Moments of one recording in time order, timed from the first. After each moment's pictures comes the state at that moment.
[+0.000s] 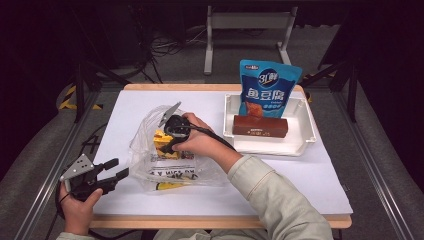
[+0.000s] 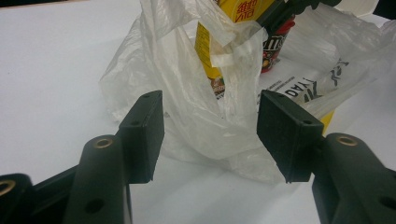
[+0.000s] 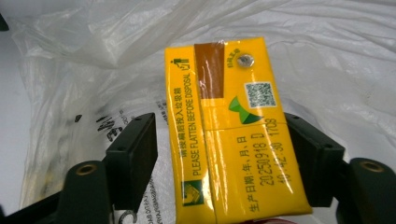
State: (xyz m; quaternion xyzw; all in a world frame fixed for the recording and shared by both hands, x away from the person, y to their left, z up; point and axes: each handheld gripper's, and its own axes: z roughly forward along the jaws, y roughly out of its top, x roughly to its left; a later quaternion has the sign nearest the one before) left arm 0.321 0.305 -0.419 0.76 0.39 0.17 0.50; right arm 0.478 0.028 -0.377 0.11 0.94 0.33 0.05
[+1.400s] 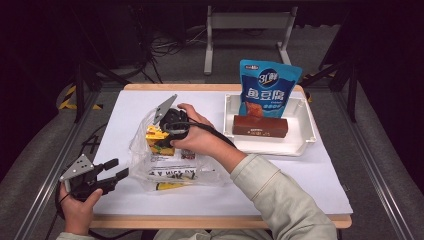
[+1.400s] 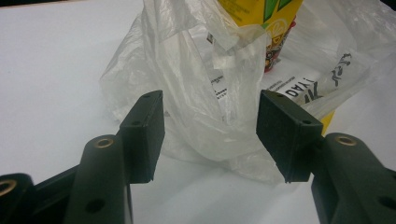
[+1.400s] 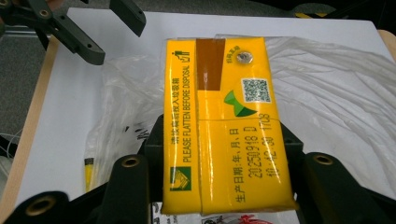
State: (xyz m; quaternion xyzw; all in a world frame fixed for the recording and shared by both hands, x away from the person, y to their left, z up) left arm 0.320 0.305 -0.420 0.76 0.39 0.17 0.50; right arm 0.454 0.027 -0.320 0.02 0.93 0.35 0.08
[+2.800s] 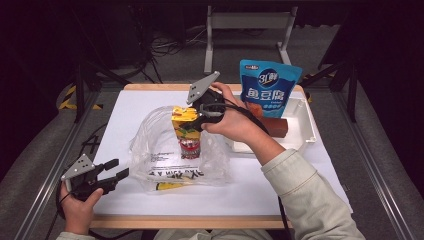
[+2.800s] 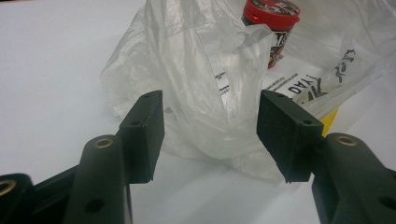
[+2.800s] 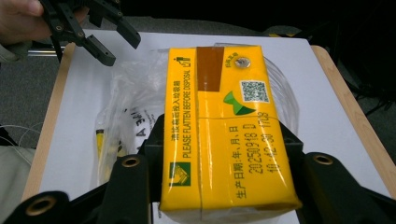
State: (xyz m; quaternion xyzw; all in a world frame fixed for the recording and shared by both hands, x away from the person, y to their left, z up) left arm 0.322 0.305 -0.421 0.76 0.39 0.17 0.49; right arm 0.452 -0.057 -0.257 0.03 0.92 0.39 0.10
